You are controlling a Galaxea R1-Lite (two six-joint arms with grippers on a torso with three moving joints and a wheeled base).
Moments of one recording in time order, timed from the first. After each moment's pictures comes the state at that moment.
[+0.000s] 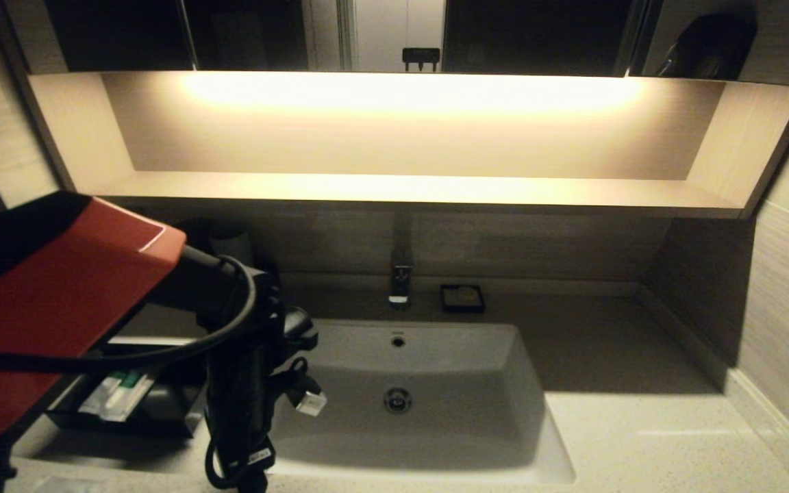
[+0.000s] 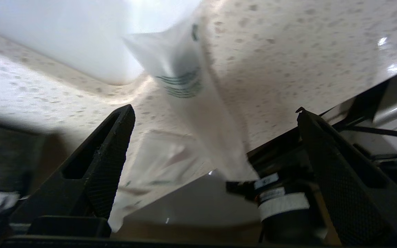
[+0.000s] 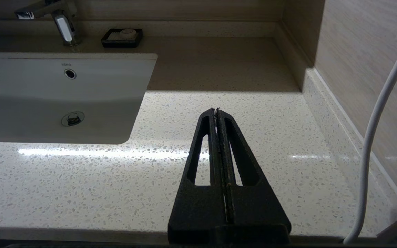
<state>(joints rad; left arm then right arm) -0.44 2.14 -1.33 0.97 -0.01 0.51 0.00 0.00 0.00 0.01 -0.01 0.00</state>
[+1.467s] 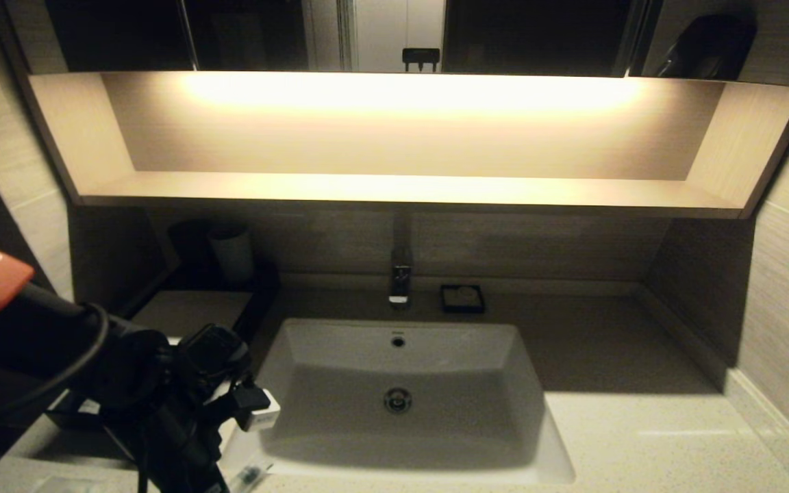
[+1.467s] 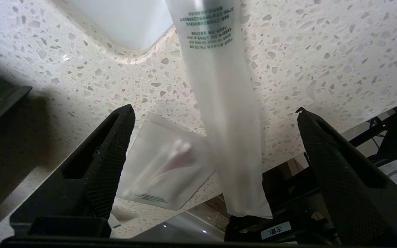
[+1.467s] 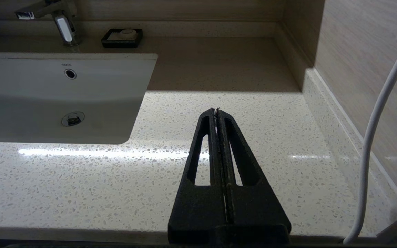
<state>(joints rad) -0.34 1.86 -0.82 0.45 -0.03 0.51 0.00 0.00 0.00 0.01 -0.01 0.00</state>
